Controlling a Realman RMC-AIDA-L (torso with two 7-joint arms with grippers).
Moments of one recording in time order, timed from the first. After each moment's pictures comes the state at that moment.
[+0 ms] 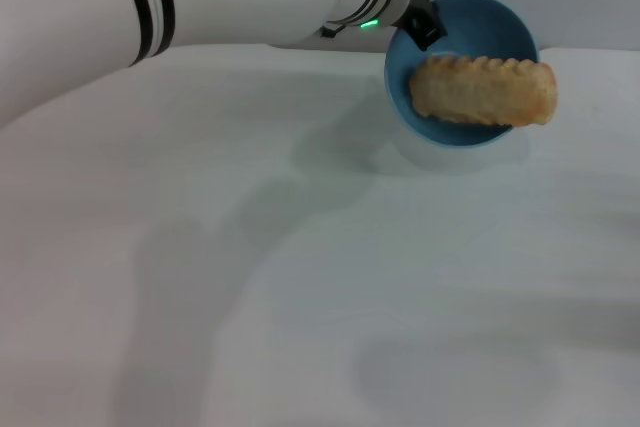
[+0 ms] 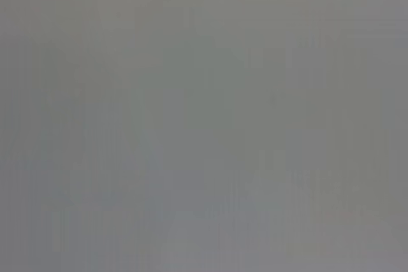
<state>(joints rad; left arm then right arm) -1.12 -2.08 1.93 0.62 2.56 0.46 -2.79 0.29 2.08 -0.78 -0.12 -0.65 -1.19 0.30</state>
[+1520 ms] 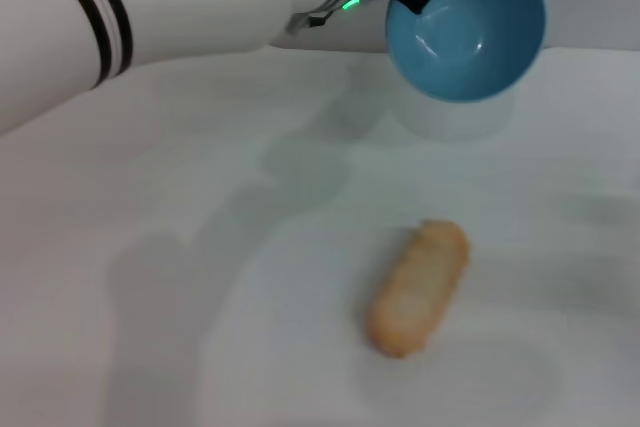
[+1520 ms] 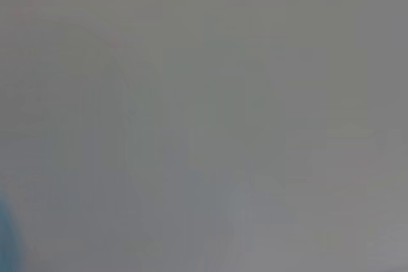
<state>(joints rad) -1.04 -2.07 1.84 0.65 2.54 0.32 -2.85 0.40 2.07 -0.82 -0.04 -0.71 -1.10 0.58</state>
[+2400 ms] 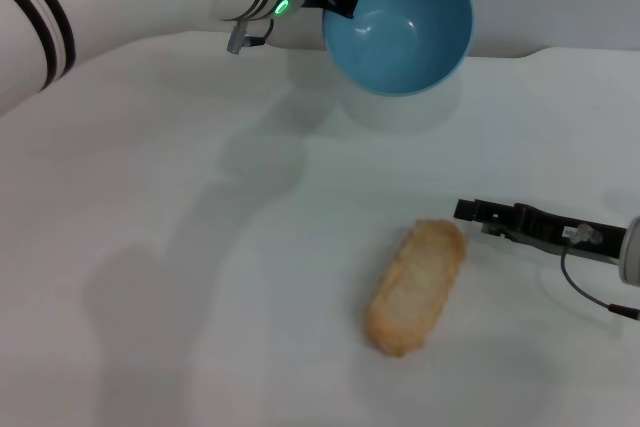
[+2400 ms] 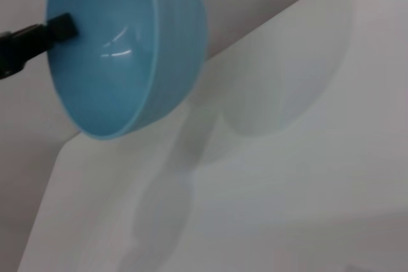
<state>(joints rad) -0.97 -2.06 1.64 0.60 2.48 0.39 -2.84 0.56 2.06 -0.93 -0.28 -1.77 -1.04 2.01</state>
